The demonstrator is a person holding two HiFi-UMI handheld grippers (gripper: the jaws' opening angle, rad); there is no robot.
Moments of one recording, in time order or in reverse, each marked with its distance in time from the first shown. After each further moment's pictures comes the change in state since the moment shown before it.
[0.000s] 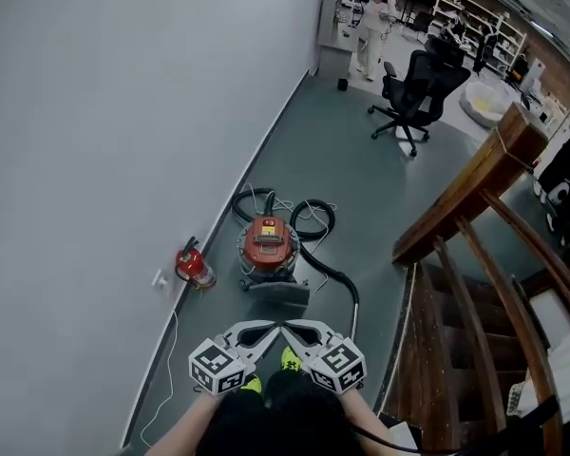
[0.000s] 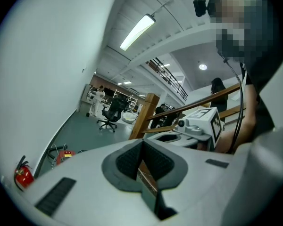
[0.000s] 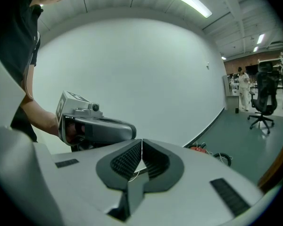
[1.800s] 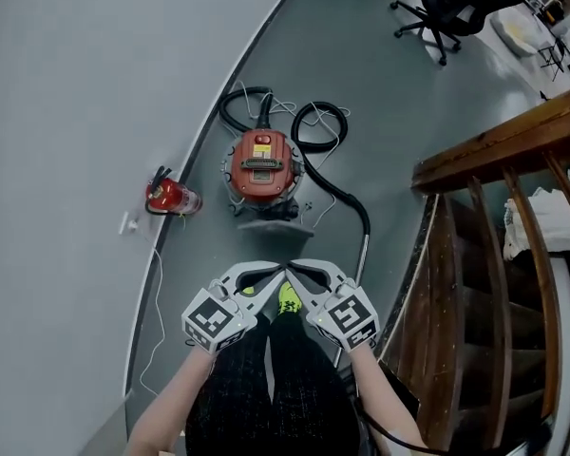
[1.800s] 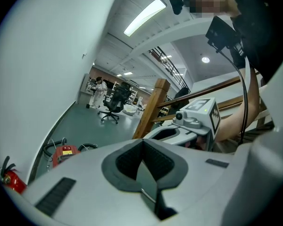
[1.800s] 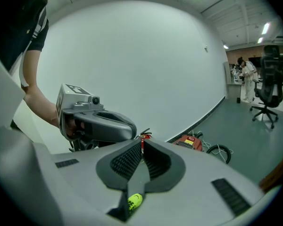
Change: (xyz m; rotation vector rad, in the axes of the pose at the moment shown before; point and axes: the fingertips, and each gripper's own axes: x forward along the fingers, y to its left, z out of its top) left arm 0.105 0.131 -0.071 0.015 0.081 -0.029; right arm 0.097 -0.137 -0.071 -0.004 0.124 -0.001
